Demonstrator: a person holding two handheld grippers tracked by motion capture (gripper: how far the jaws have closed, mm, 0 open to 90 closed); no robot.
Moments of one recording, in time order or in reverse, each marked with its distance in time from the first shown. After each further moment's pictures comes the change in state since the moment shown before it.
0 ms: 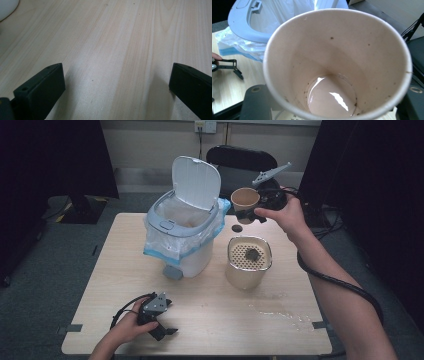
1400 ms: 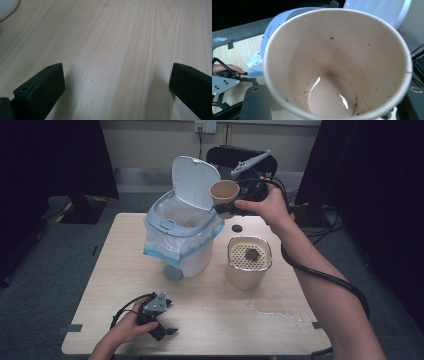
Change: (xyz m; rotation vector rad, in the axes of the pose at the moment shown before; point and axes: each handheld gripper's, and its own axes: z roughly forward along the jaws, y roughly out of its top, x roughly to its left) left arm 0.000 0.000 0.000 0.000 0.000 0.000; right arm 0.031 0.050 0.013 -0.028 0.085 -0.046
